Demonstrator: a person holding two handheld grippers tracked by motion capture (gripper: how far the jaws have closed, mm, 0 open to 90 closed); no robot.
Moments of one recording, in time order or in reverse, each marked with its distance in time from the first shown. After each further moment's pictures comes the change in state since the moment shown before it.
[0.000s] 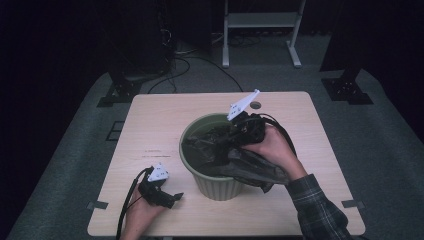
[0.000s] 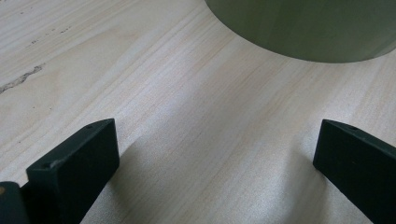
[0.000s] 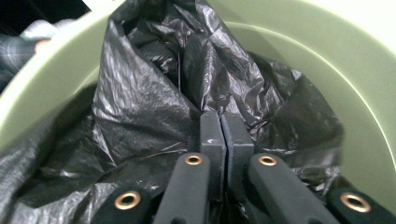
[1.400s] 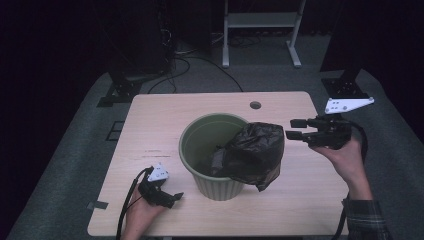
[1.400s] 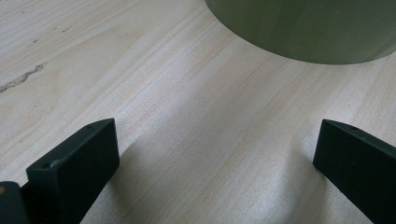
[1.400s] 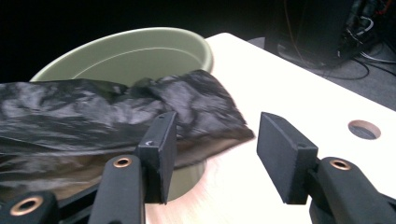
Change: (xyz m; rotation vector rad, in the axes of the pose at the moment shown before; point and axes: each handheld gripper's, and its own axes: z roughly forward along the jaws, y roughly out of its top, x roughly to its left) left arm 0.000 0.000 0.000 0.003 0.004 -0.004; right arm -0.014 -0.142 -0.139 -0.398 -0.223 0.246
